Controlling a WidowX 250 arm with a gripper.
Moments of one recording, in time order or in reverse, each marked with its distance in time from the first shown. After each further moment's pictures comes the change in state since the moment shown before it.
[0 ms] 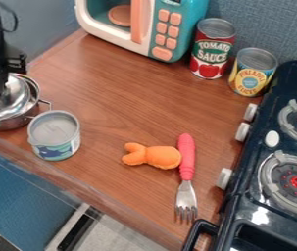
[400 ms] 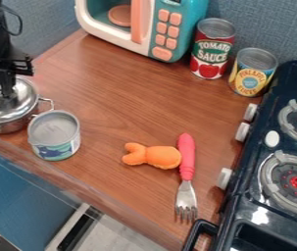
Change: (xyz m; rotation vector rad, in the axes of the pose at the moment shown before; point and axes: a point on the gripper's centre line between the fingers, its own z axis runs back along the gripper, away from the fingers) arm 0.005 -0.010 -0.008 -0.056 0.015 0.008
